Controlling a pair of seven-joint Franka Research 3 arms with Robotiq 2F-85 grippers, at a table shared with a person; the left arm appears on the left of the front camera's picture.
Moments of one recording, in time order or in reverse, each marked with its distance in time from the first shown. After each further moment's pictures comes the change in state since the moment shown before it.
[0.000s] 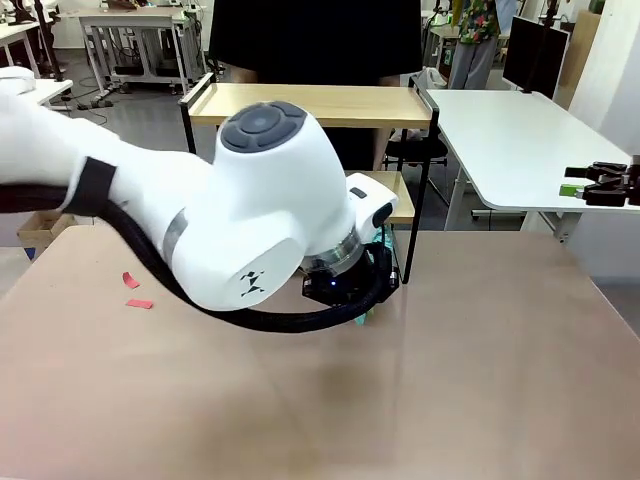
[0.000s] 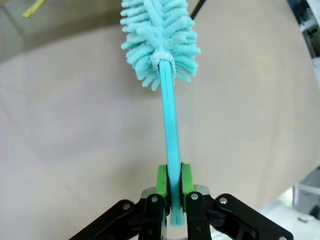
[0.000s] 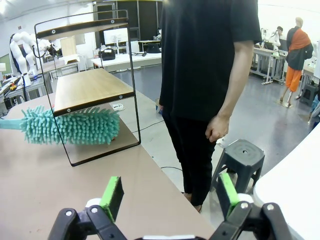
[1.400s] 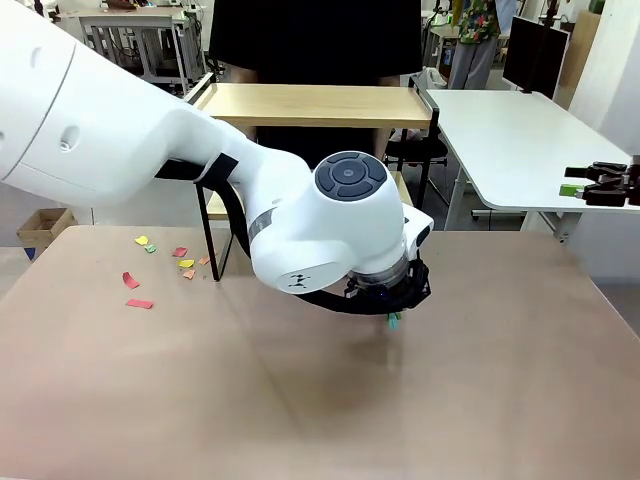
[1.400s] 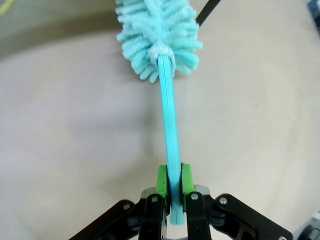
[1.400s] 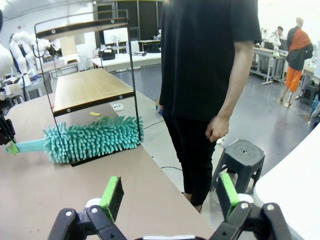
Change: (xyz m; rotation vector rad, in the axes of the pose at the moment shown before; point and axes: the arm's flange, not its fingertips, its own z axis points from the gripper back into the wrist) left arm 0.025 -0.034 -0.096 0.032 0.008 0.072; right arm 0.000 0.000 0.000 0.000 0.000 0.000
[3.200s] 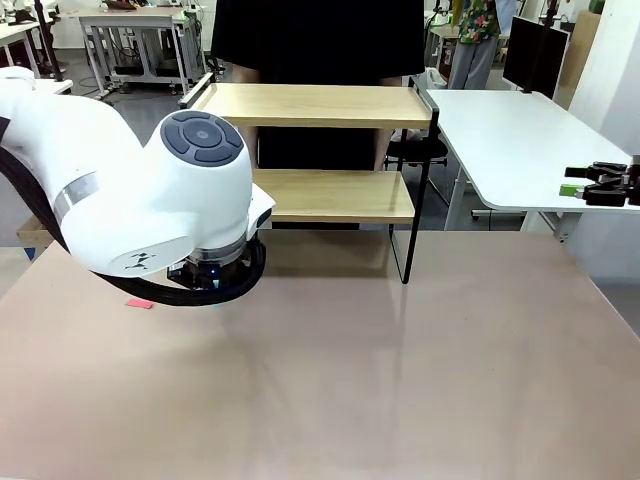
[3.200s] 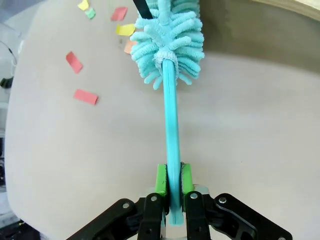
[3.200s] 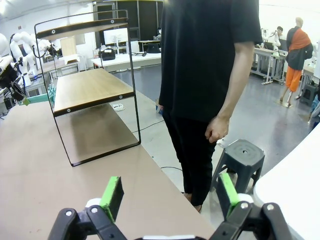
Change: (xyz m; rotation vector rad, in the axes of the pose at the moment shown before) left arm 0.008 0.195 0.104 0.469 -0.087 0.092; right arm 0.000 0.000 0.000 0.000 0.000 0.000
